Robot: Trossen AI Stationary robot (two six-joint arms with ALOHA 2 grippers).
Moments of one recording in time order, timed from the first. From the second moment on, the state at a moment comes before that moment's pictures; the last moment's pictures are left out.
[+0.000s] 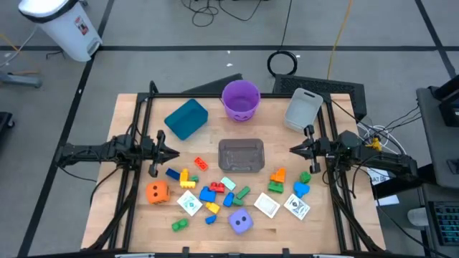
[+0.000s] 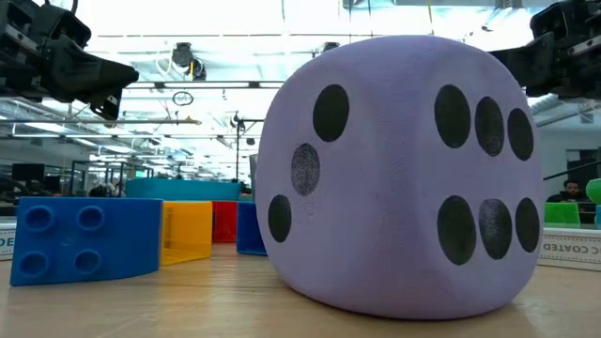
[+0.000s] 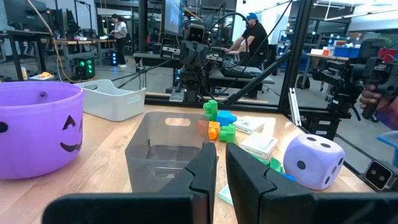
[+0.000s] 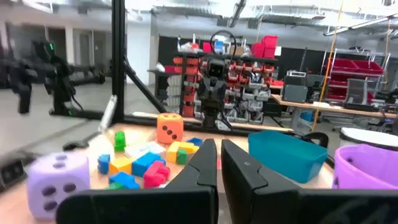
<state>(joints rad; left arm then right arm) 0.00 0.01 0.02 0.03 0.08 -0.08 -0.20 0.01 0.01 0.16 -0.29 -0.04</state>
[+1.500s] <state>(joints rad) 0.00 0.01 0.02 0.03 0.08 -0.08 0.50 0.51 0.02 1.01 0.13 0.17</state>
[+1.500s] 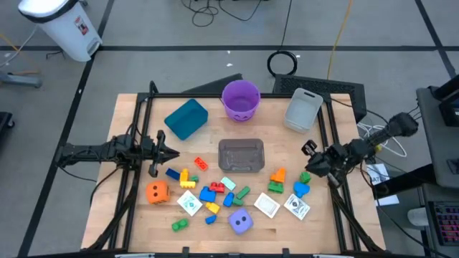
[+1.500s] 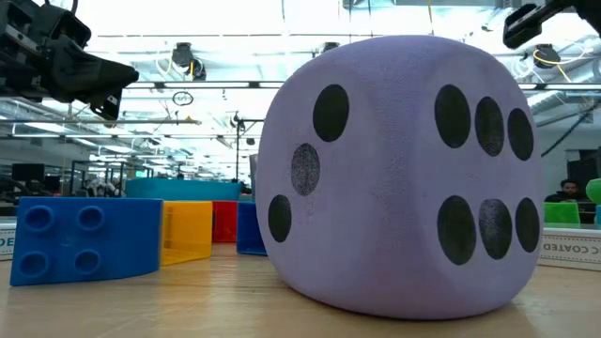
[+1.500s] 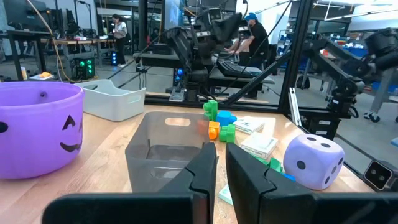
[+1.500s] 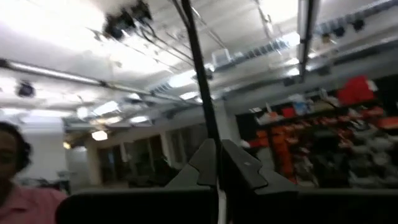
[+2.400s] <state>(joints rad) 0.00 0.01 0.02 0.03 0.08 -0.08 0.58 1.05 0.94 -0.78 0.34 0.80</state>
